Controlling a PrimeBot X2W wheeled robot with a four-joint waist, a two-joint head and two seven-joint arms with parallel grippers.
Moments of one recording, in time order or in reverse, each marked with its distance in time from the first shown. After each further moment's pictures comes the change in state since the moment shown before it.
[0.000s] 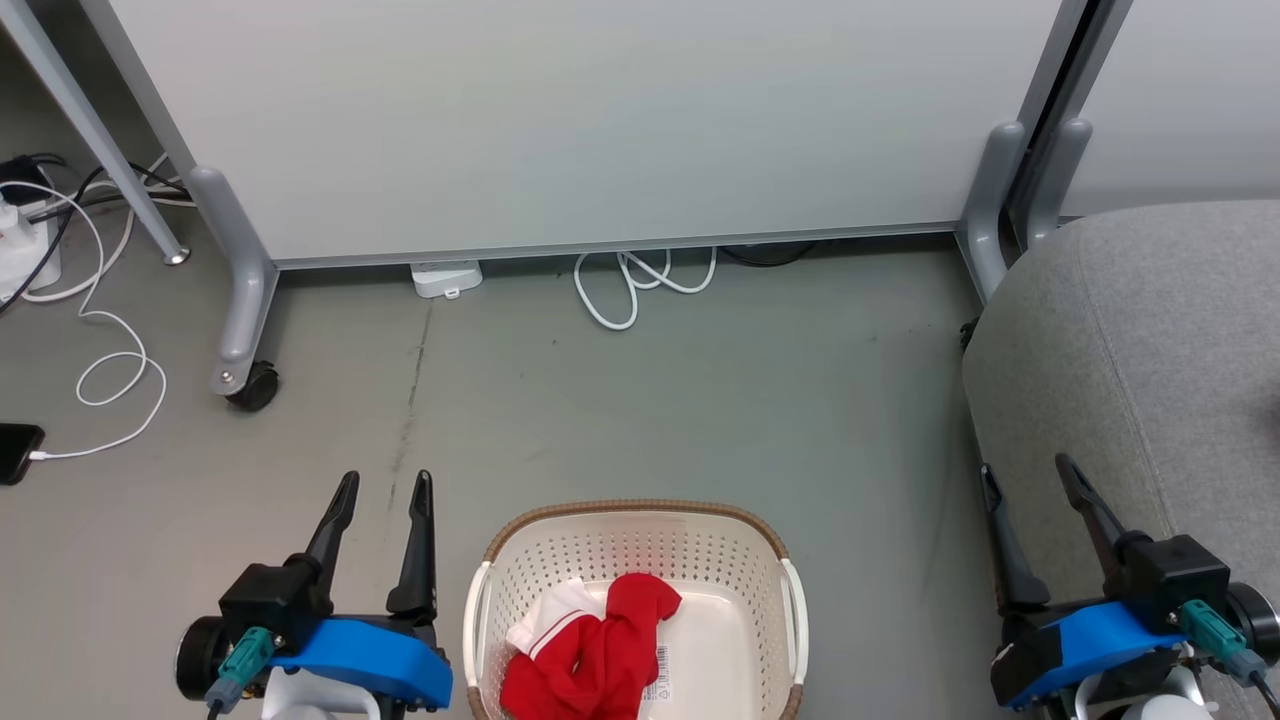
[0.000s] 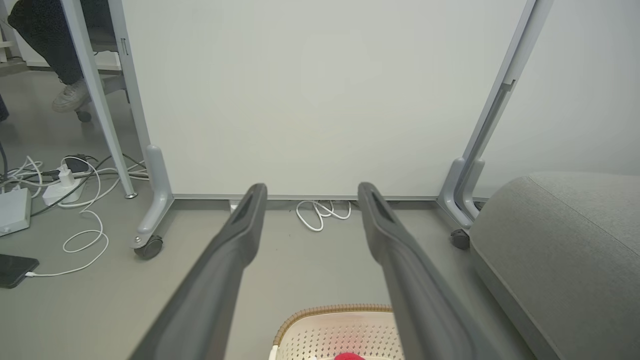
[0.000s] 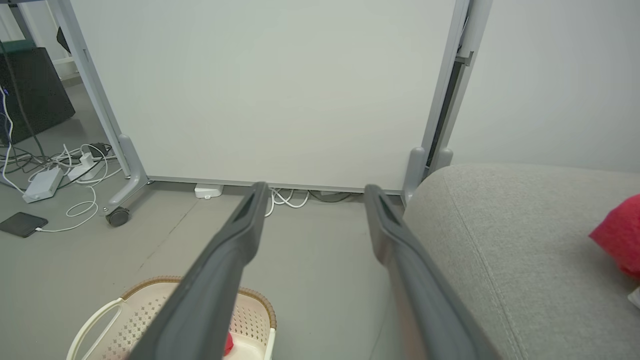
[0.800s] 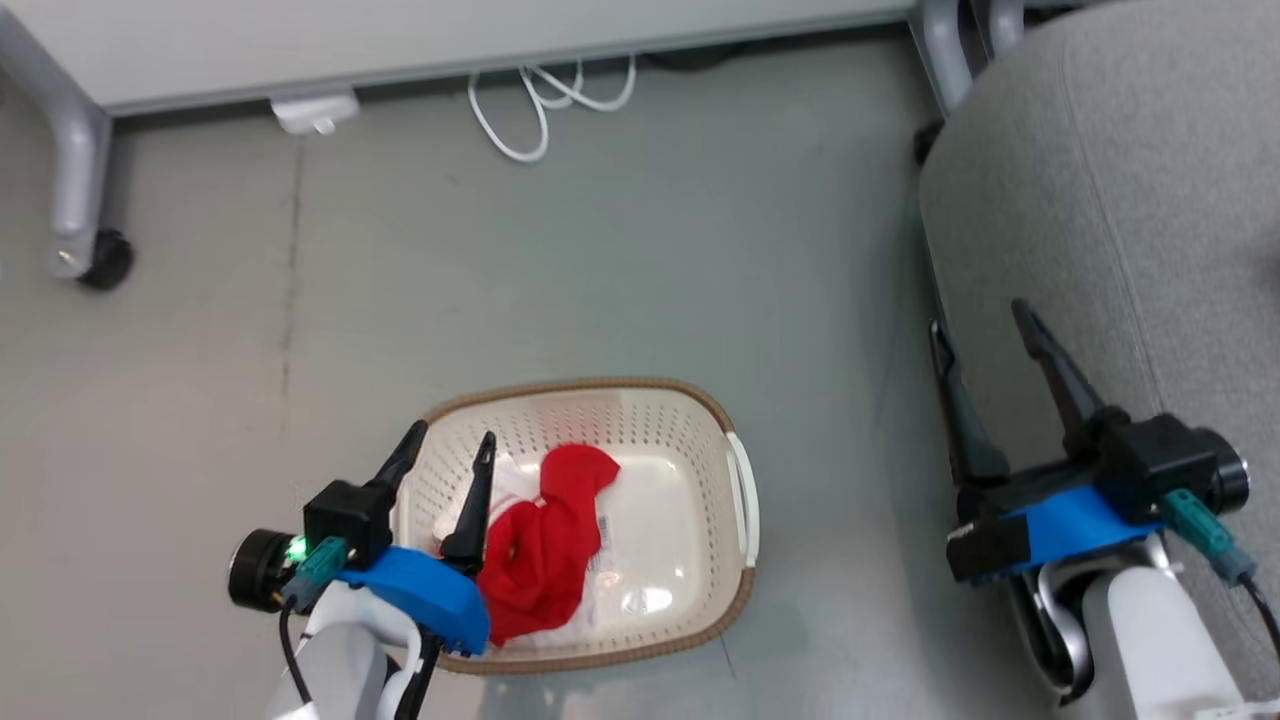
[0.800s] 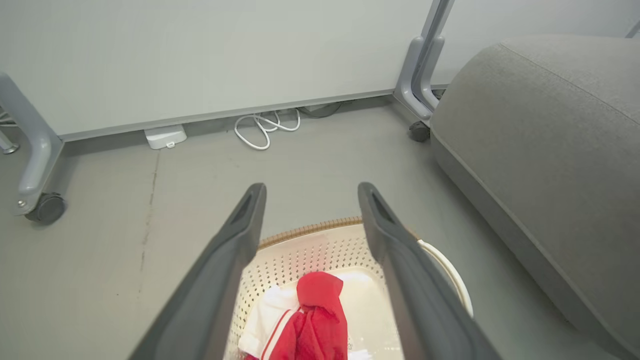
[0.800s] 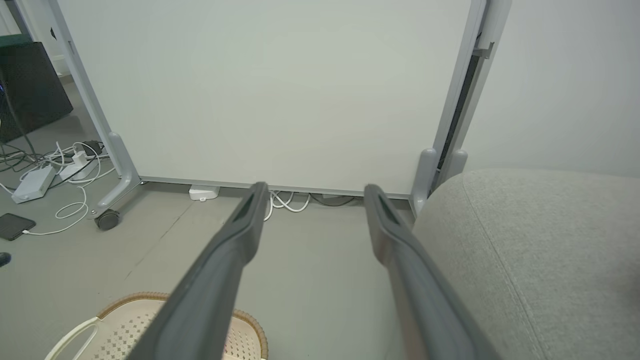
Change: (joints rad) left arm -0.205 0.052 -0.203 0.215 -0.029 0.000 0.000; right arm -0.192 -0.007 0.095 -0.043 0.009 0.000 -0.027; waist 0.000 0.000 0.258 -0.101
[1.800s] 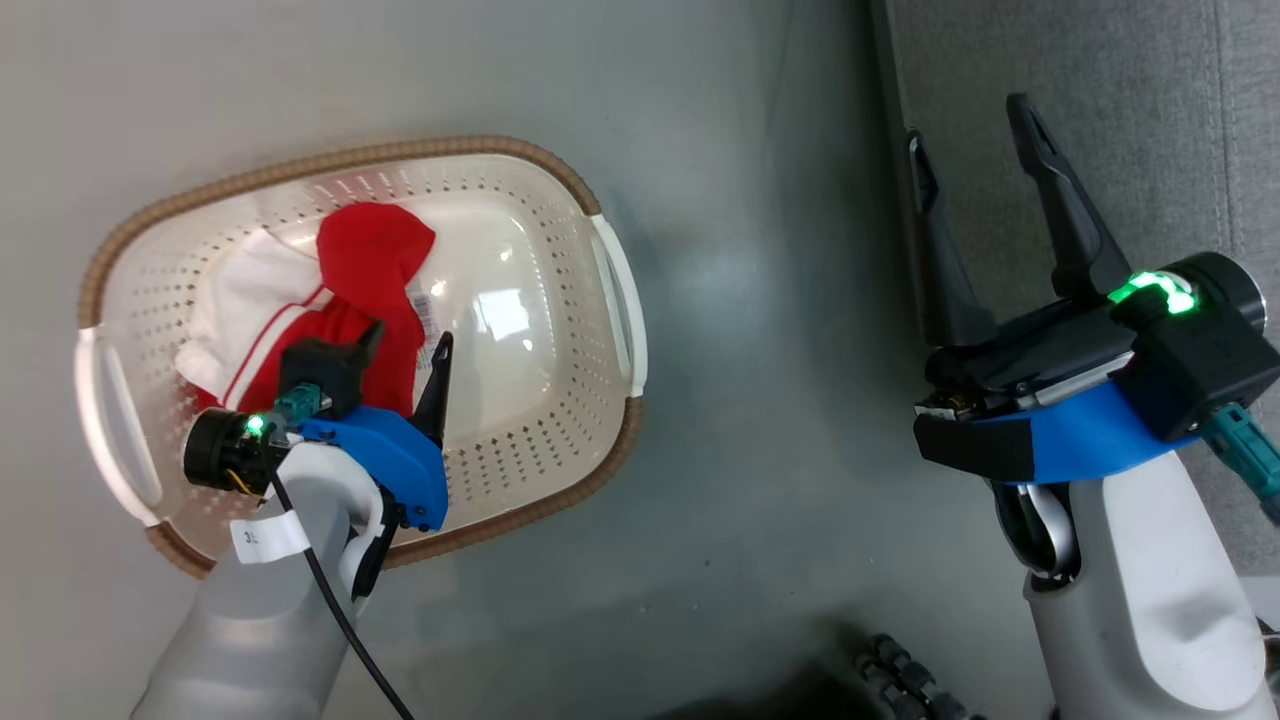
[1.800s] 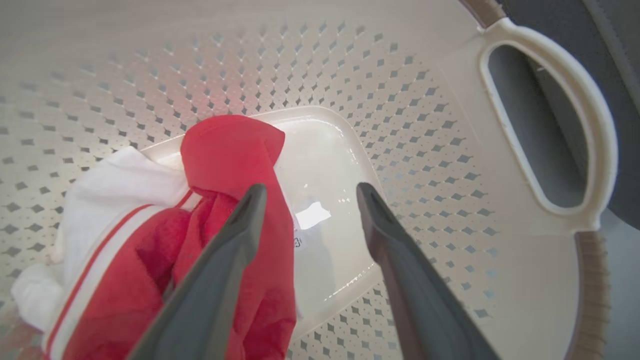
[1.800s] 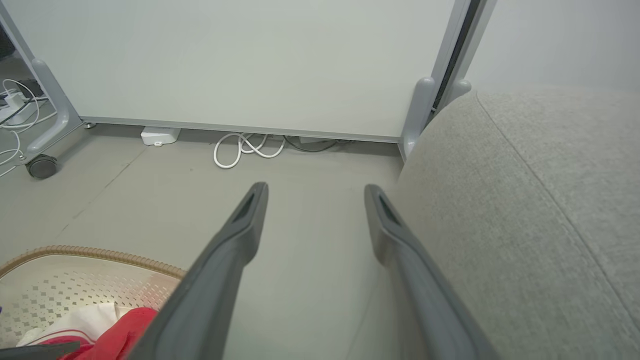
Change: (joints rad) left arm -0.382 0.029 -0.203 0.426 -0.163 0.000 0.005; right arm -0.215 0.007 0.088 -0.113 0.026 0.000 -0.070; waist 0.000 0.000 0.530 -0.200
